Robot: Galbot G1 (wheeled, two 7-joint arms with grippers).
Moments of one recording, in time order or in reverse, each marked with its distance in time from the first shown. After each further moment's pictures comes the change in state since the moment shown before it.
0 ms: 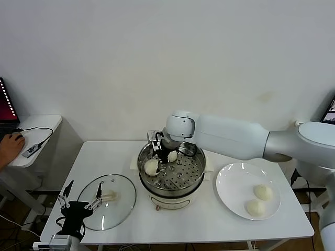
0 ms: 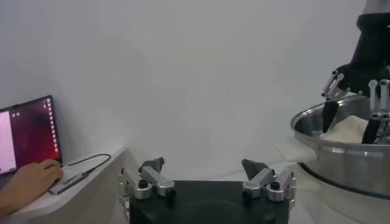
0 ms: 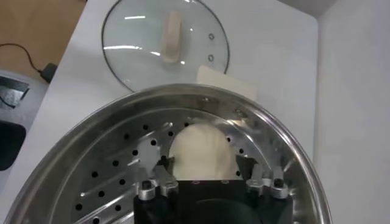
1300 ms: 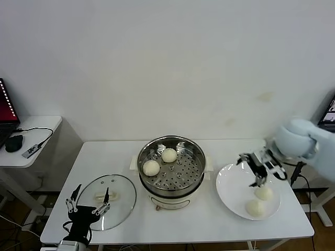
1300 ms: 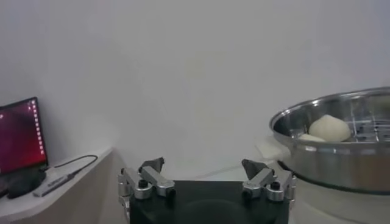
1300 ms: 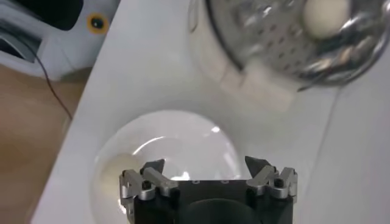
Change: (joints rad) left arm 0.044 -0.007 0.058 -0.020 0.050 -0.005 -0.003; right arm -0.148 -0.884 0.128 0.441 -0.476 0.341 -0.216
